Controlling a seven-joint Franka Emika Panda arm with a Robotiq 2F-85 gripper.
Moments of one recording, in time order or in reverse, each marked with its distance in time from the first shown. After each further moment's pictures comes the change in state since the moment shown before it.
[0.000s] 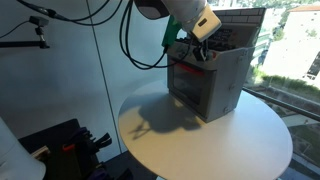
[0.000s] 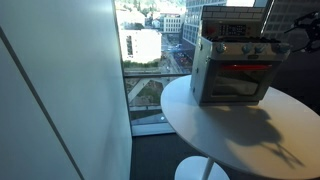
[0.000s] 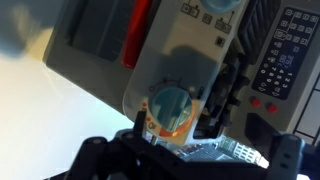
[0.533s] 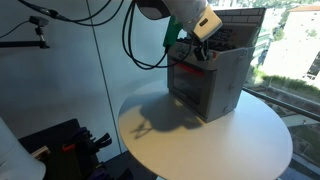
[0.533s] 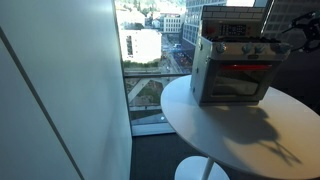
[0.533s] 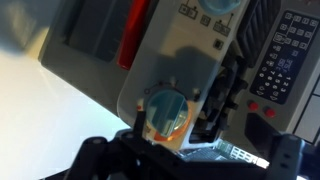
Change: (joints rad) arm 0.000 0.017 0.006 0.019 0.000 0.000 -0.016
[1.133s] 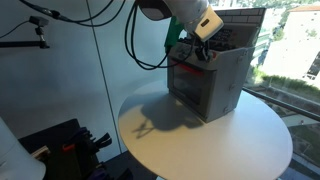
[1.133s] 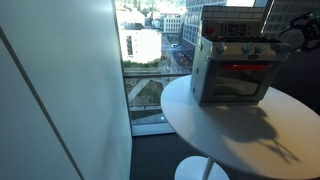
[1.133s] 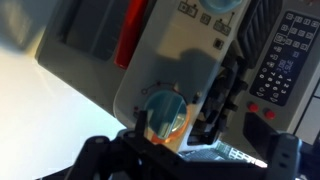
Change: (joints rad) arm 0.000 0.017 0.002 0.019 0.000 0.000 -0.009
